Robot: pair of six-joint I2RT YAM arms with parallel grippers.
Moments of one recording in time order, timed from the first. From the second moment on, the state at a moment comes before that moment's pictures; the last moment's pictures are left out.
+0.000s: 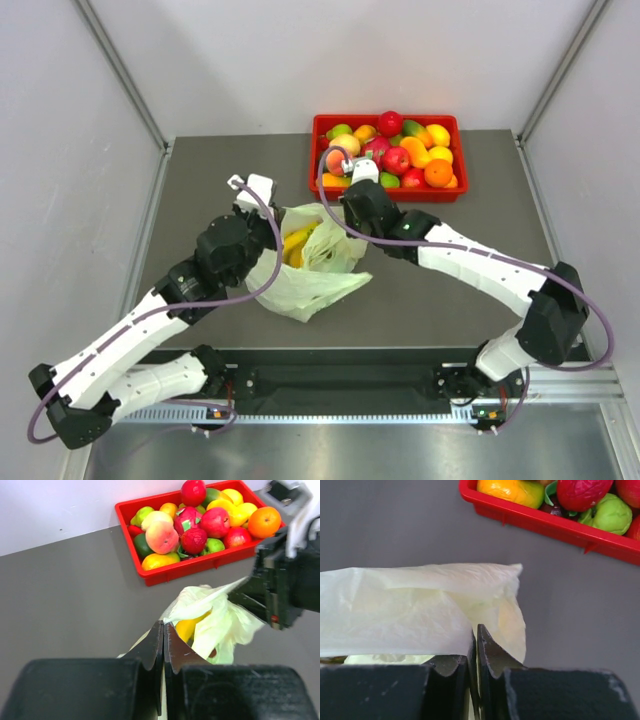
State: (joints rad) left arm -0.83 0.89 1.00 -0.26 -0.45 -0.10; right arm 0.86 1.50 1.28 -0.39 0.41 0.36
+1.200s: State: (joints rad) left arm -0.82 1.07 1.16 -0.47 -0.05 -0.09; right arm 0.79 1.11 1.13 -0.68 0.31 0.25
